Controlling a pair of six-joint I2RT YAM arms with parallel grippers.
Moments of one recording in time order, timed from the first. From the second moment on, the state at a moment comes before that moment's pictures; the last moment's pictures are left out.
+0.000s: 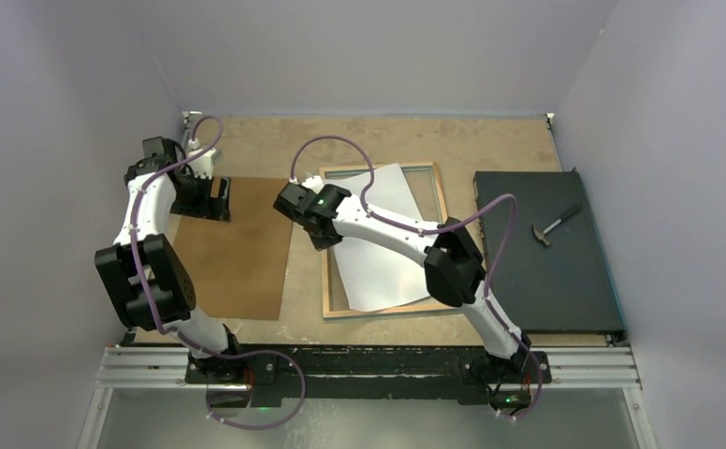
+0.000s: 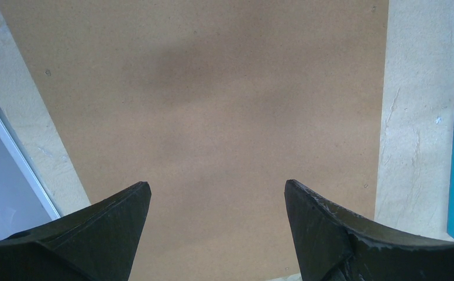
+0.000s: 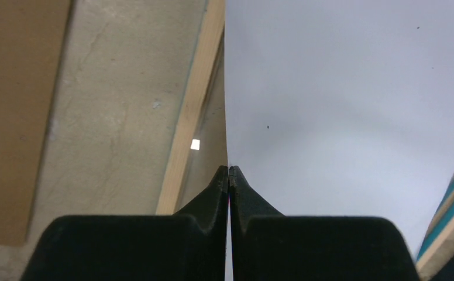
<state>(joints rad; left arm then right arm) 0.32 1.60 1.30 -0.87 0.31 0.43 1.04 2.24 2.07 -1.11 0.42 0.57</state>
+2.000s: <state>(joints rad) 0.32 1.60 1.25 -0.83 0.32 0.45 0.96 2.18 1.84 -0.84 0.45 0.95</state>
